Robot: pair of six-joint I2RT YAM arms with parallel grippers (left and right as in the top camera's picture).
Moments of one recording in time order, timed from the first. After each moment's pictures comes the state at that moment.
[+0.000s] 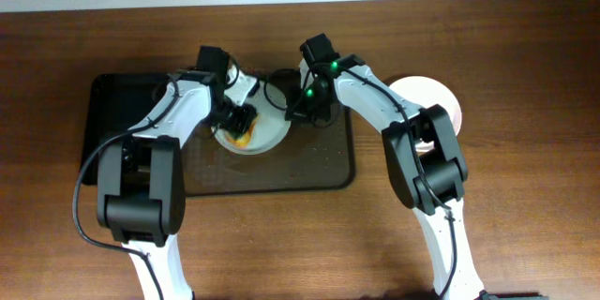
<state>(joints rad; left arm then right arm) -0.15 2.10 1.47 -0.73 0.26 0.24 0.43 2.40 1.86 -0.73 -0.51 0.53</state>
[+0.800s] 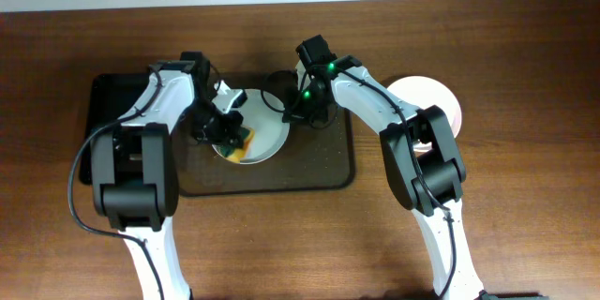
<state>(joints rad) -0.06 2.20 1.58 -1.10 0.44 0.29 0.44 2.39 1.86 -0.74 -0.51 0.52</state>
